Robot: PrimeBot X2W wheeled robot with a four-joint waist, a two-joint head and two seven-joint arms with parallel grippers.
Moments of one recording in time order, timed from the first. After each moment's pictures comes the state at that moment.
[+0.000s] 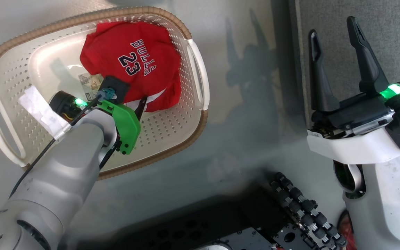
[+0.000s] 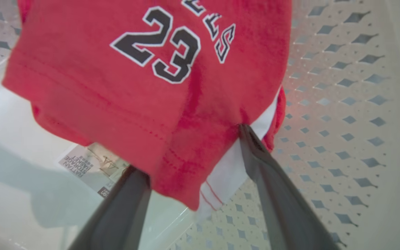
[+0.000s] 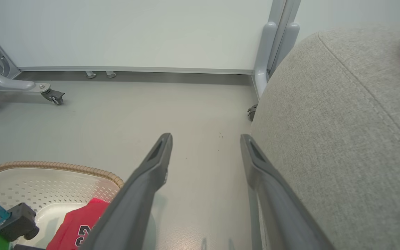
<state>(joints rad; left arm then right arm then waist) -1.02 0.20 -1.18 1.12 -0.79 -0.13 -0.16 -0.41 -0.05 0.10 -0.20 0.14 0.13 -0.26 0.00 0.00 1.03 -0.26</state>
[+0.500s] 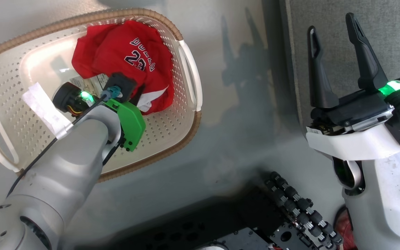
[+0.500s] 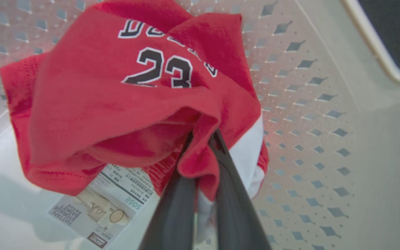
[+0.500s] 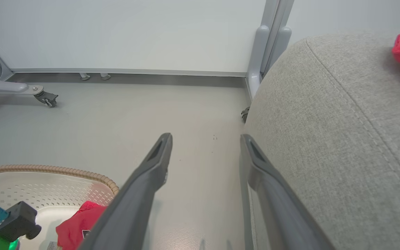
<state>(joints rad) -1.05 0.21 -1.26 1.10 -0.81 -0.13 -0.22 -0.42 -0.05 0.11 -0.19 0.15 0.13 -0.26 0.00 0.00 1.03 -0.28</state>
